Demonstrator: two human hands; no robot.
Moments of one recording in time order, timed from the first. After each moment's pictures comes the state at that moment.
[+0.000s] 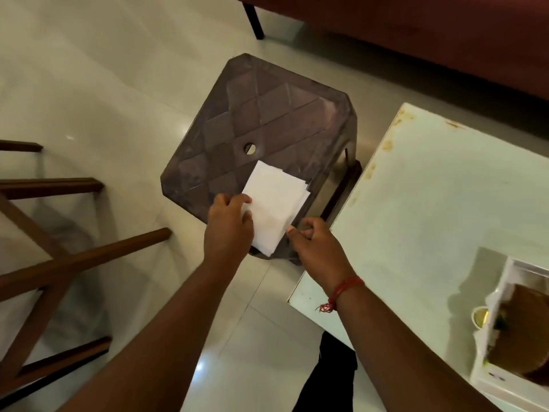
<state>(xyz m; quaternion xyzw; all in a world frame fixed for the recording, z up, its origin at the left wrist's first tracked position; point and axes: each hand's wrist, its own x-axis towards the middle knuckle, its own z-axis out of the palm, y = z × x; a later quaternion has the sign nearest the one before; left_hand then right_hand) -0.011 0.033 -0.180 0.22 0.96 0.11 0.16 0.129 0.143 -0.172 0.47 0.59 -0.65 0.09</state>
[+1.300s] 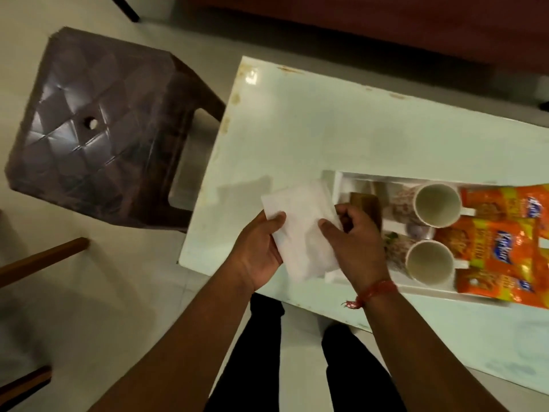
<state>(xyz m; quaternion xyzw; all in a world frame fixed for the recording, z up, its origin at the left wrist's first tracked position) 0.291 0.150 -0.165 -0.15 0.51 0.56 0.64 0.435 0.232 -0.164 0.60 0.54 -0.57 -0.13</state>
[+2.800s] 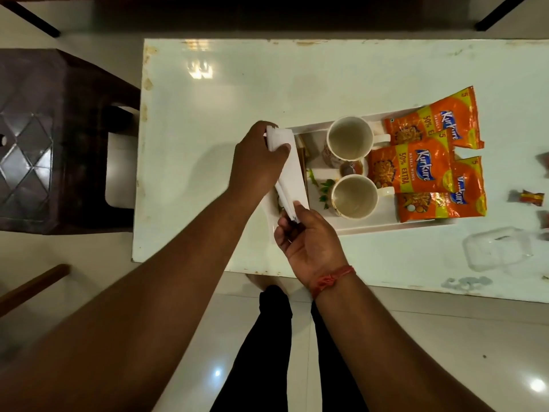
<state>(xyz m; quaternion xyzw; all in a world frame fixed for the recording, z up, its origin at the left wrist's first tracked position) 0.384 0.260 -0.167 0.37 0.82 0.25 0.37 0.513 0.189 -0.173 0.53 -0.12 -0.79 -0.29</state>
